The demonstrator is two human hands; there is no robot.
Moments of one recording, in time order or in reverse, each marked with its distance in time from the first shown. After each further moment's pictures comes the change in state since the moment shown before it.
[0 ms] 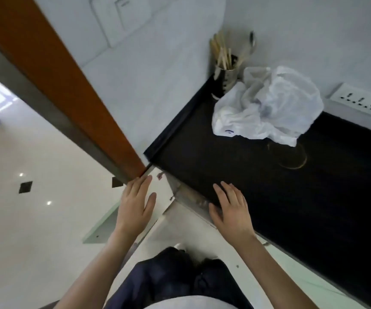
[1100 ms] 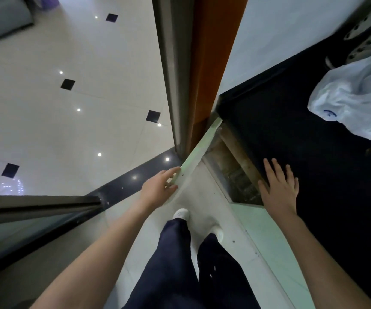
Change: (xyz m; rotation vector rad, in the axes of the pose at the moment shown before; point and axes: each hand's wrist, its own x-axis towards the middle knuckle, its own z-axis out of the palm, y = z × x) left_hand -0.115 -0.110 0.076 -0.216 -0.331 -0.517; right_hand 0.043 0.028 0.095 -0.266 -0.272 -0.023
